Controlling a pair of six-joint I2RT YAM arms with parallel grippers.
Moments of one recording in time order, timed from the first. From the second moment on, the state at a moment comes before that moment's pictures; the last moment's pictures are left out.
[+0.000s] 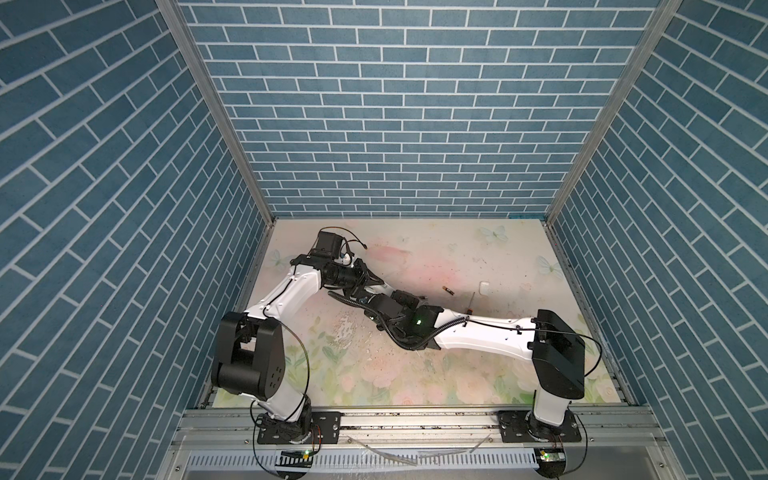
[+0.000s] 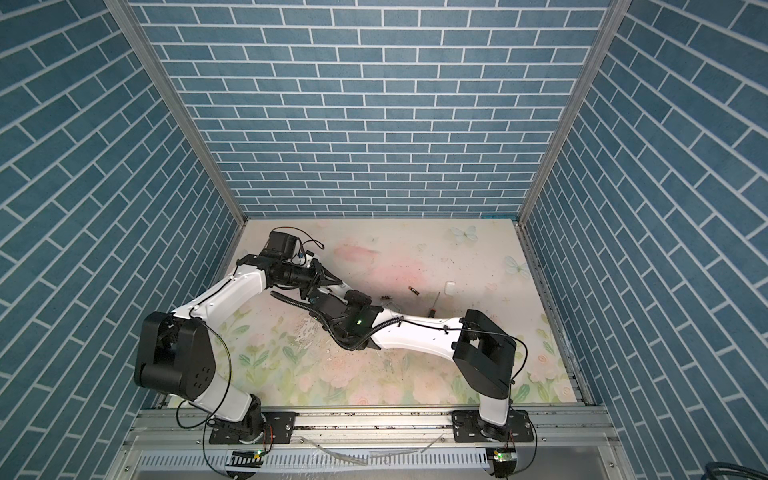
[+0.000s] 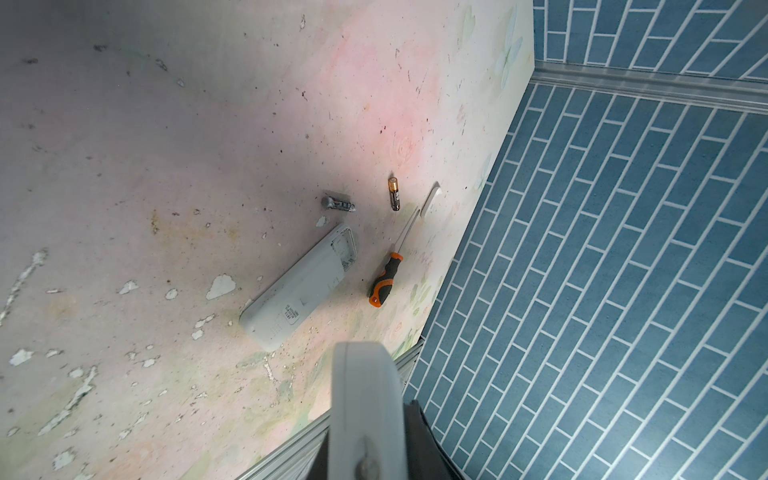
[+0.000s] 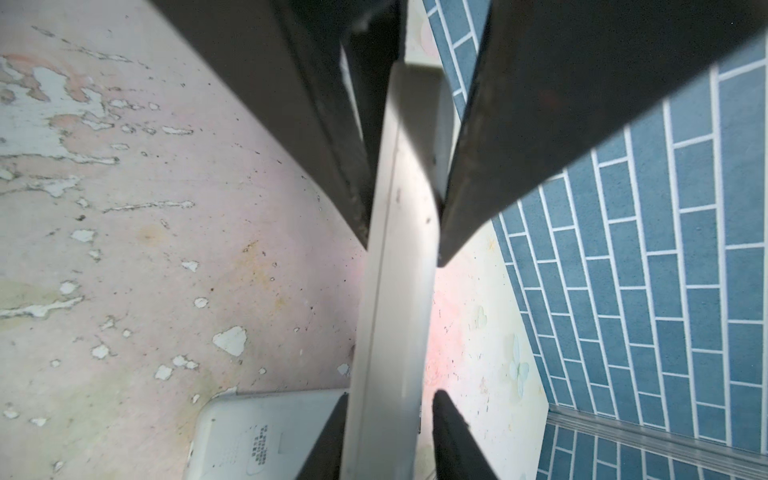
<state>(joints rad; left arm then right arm) -0.22 1.58 1.16 -0.63 0.84 -0.85 1.23 1.82 1.35 -0.39 0.78 -0.36</state>
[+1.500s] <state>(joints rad) -0.15 1.65 0.87 0.26 0.79 -1.09 1.05 1.45 1.28 -0.53 0.49 0.22</state>
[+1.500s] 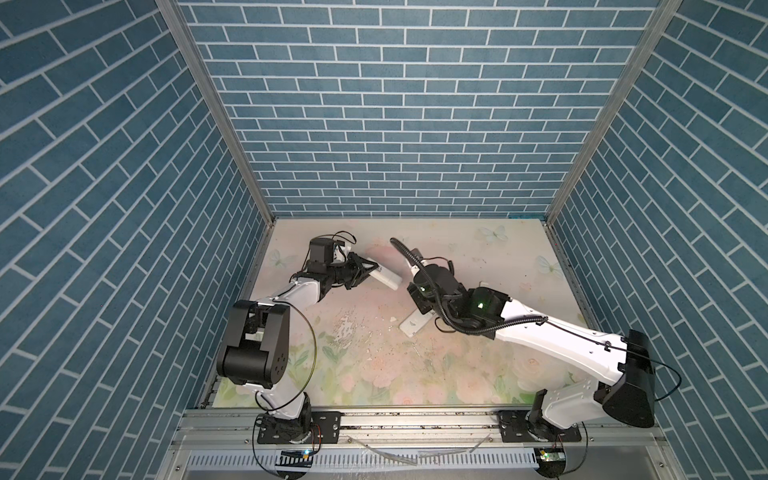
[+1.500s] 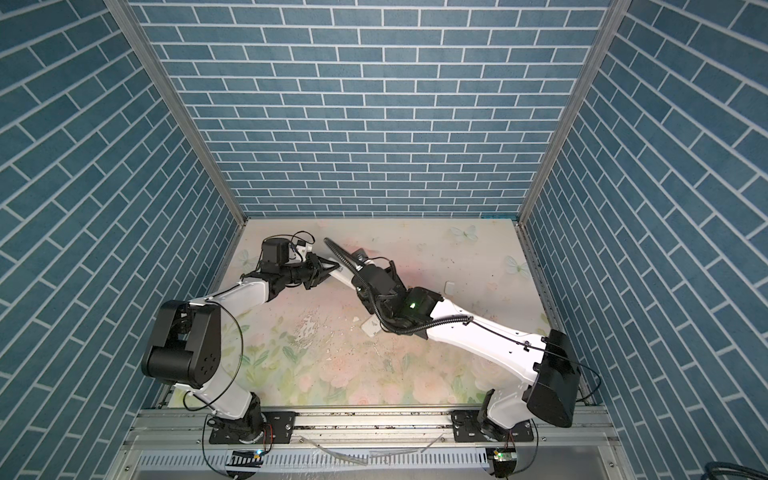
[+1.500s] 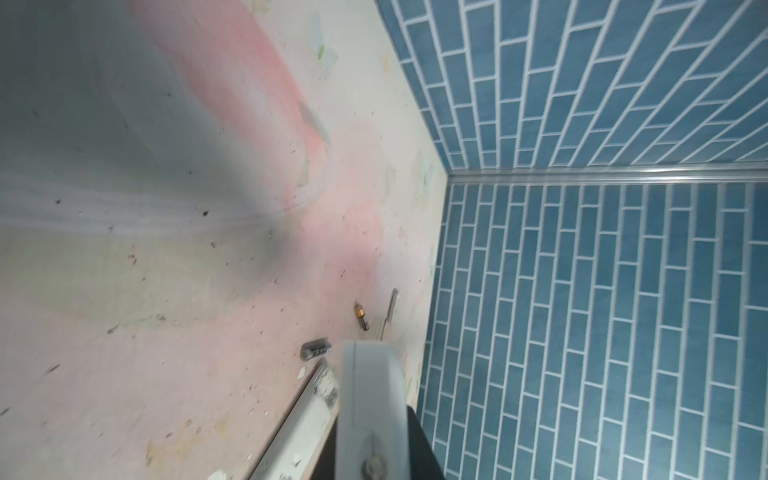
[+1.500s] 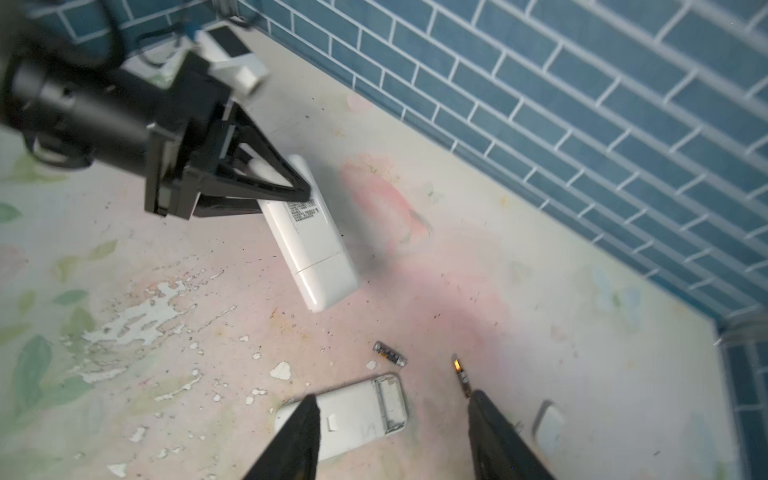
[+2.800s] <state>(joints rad) -0.18 1.71 0.65 1.28 0.66 -1.58 0.78 1.60 1.25 -0.13 -0.04 0.82</state>
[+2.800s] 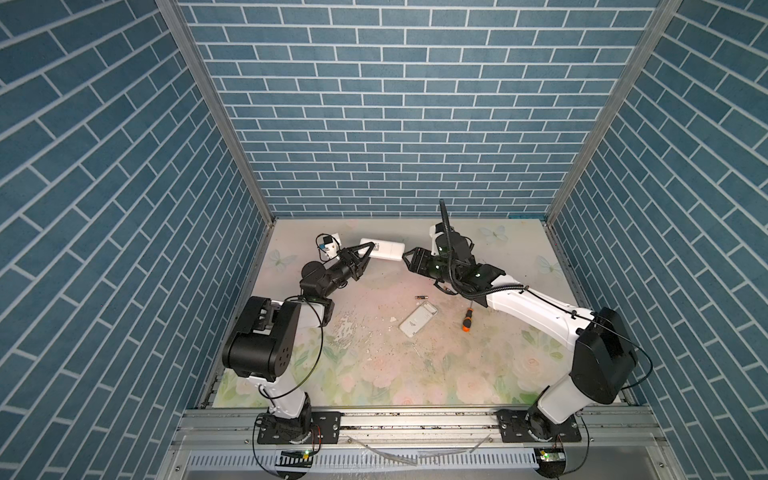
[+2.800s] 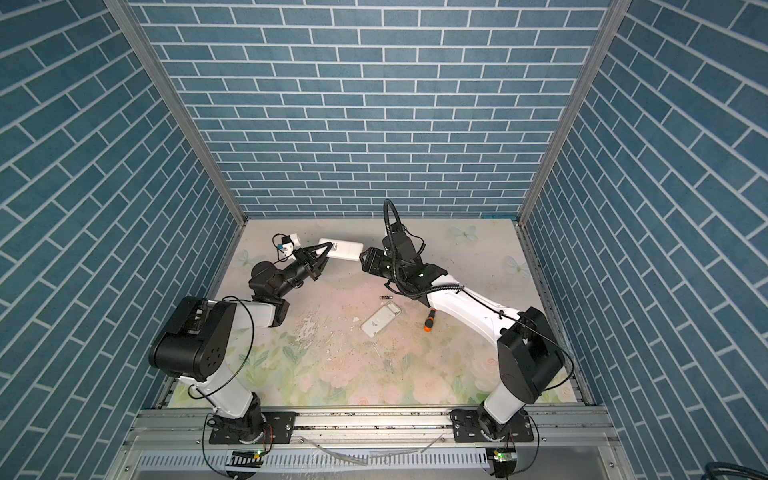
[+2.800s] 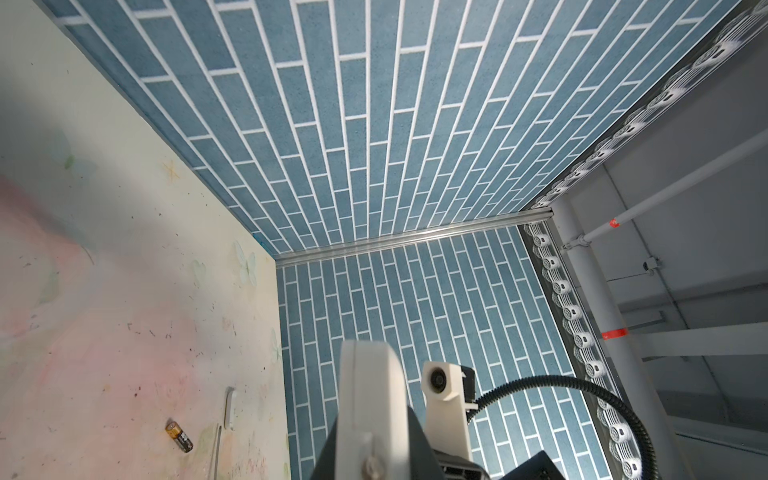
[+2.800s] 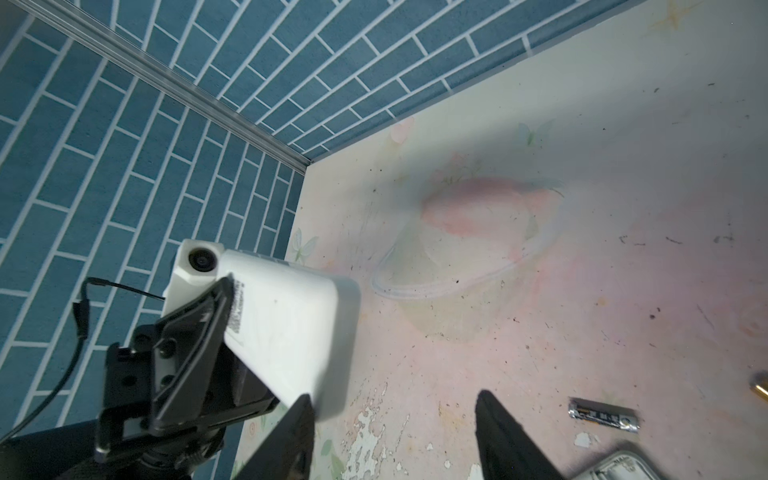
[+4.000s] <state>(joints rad) -0.20 1.69 0.65 1.28 0.65 -1.61 0.78 1.69 1.39 -0.17 -0.11 0.85</state>
